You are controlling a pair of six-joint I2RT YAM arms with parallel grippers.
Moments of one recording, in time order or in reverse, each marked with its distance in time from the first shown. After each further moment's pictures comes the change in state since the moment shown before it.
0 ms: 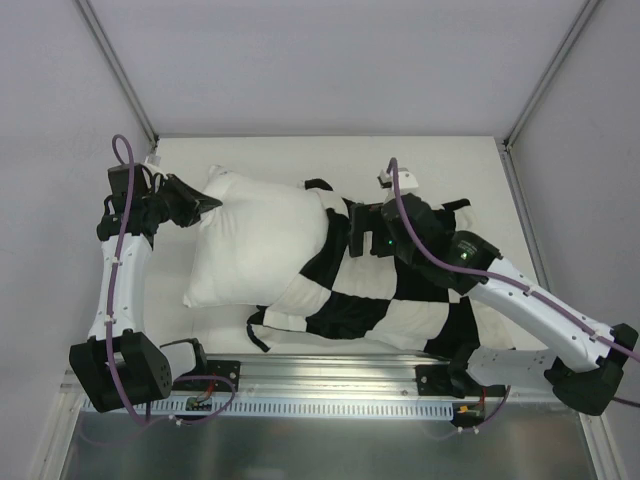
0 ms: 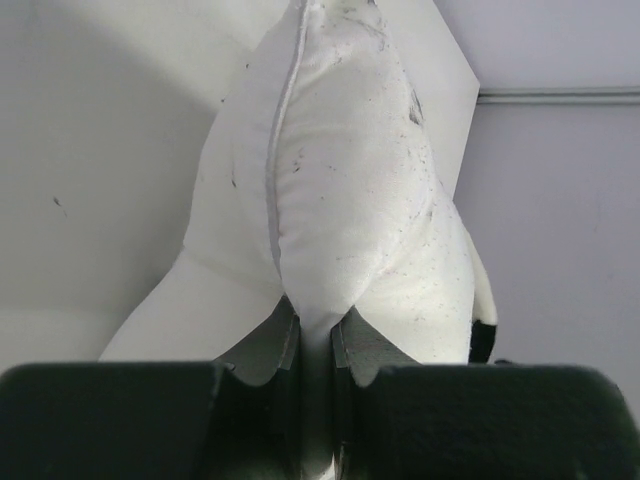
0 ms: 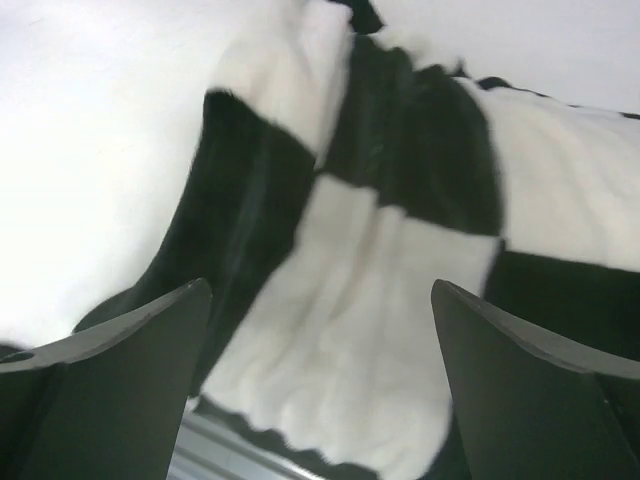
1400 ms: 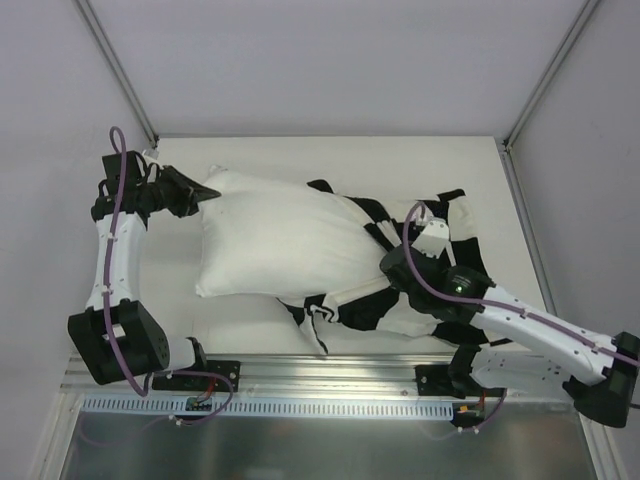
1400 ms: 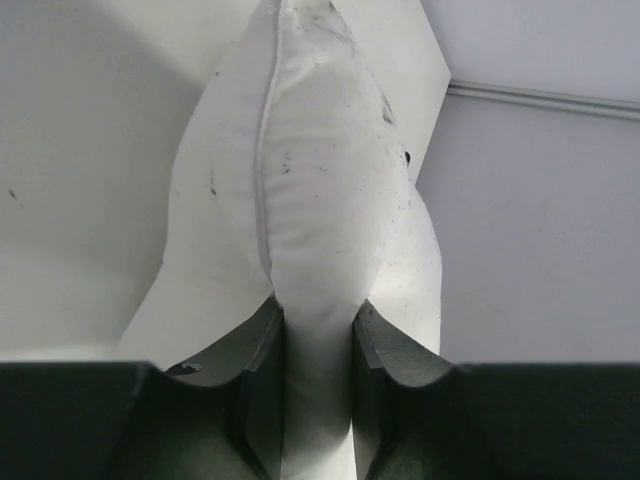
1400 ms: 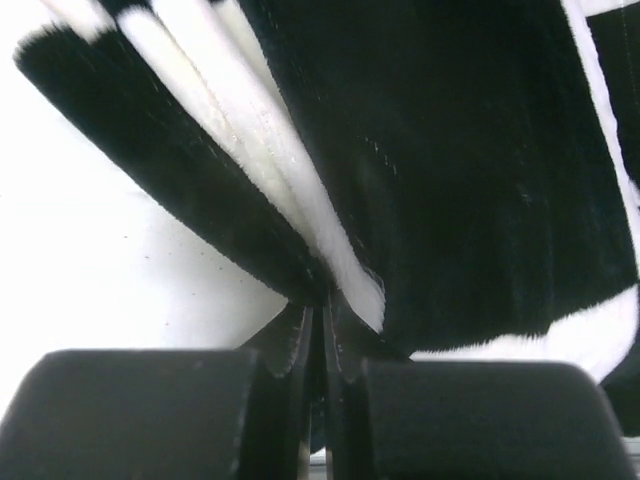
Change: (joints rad) left arm 0.047 0.129 0.108 -0.061 0.095 -0.064; right arm 0.175 -0.205 -0.349 -0.159 0.402 0.472
